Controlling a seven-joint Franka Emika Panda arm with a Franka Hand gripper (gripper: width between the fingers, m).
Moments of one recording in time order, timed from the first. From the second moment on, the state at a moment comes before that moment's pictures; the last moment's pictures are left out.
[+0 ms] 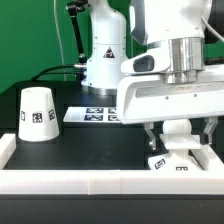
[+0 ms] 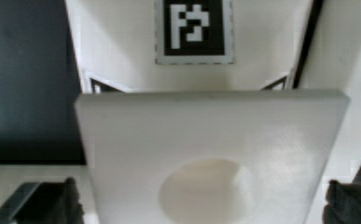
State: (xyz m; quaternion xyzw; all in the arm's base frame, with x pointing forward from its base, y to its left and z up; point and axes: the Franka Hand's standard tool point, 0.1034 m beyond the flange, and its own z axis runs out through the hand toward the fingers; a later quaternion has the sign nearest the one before) arm 0.615 0.094 0.055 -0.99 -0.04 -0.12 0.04
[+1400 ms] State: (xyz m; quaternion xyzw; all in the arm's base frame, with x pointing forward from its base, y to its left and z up) arm 0.526 0.105 0.087 -0.99 0.10 -0.08 0.05
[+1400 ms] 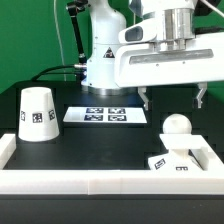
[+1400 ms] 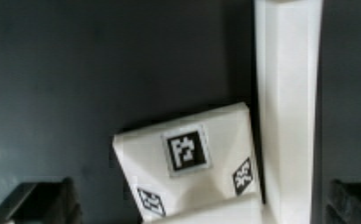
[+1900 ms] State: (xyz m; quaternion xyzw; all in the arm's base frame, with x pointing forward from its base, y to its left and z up) arm 0.492 0.109 0.067 -0.99 0.09 -0.05 0.05
